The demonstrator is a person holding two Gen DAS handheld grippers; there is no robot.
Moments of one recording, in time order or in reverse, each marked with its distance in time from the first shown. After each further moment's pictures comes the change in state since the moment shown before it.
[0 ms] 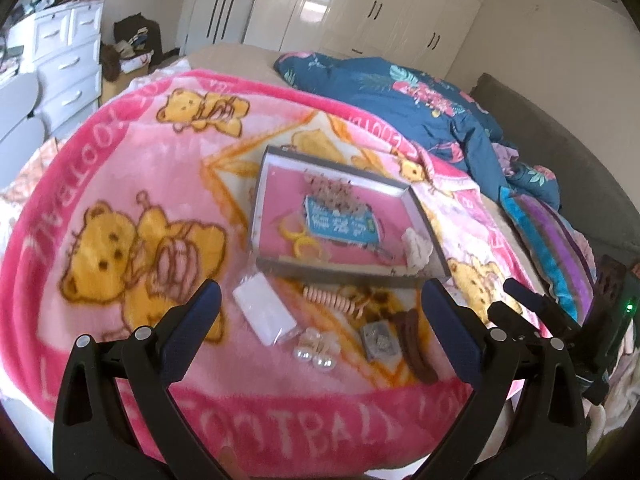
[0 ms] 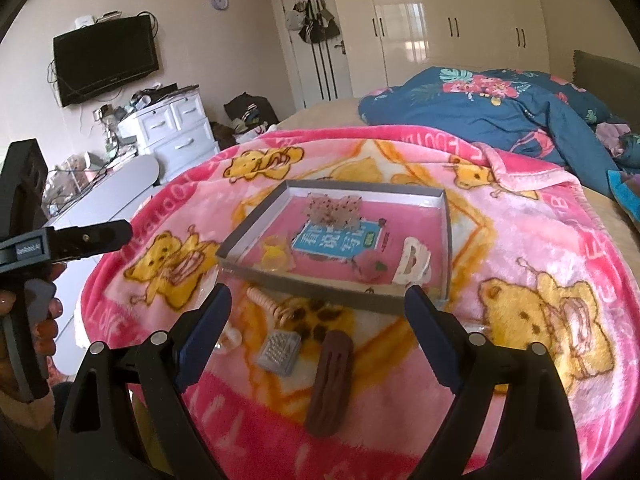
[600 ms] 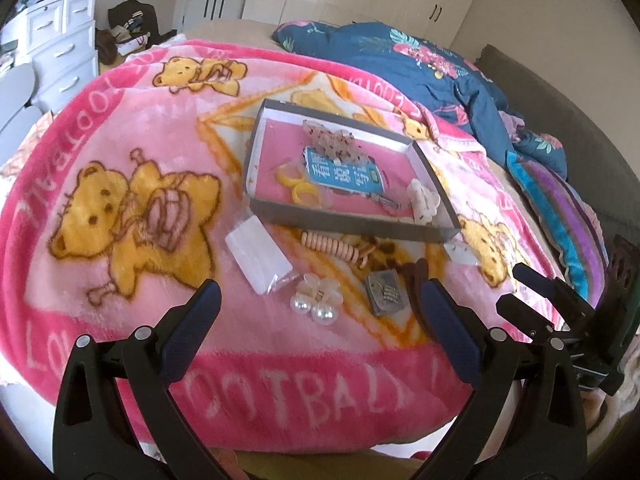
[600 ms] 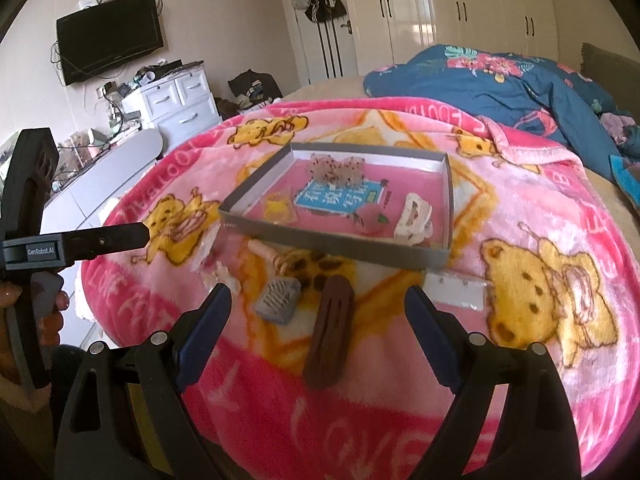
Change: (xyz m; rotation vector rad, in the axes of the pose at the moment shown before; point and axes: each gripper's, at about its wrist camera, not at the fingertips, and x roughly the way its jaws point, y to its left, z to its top) left arm 0.017 -0.010 -0.038 0.028 0.095 0.024; right arm -0.004 -0.003 -0.035 -0.017 0.082 0.003
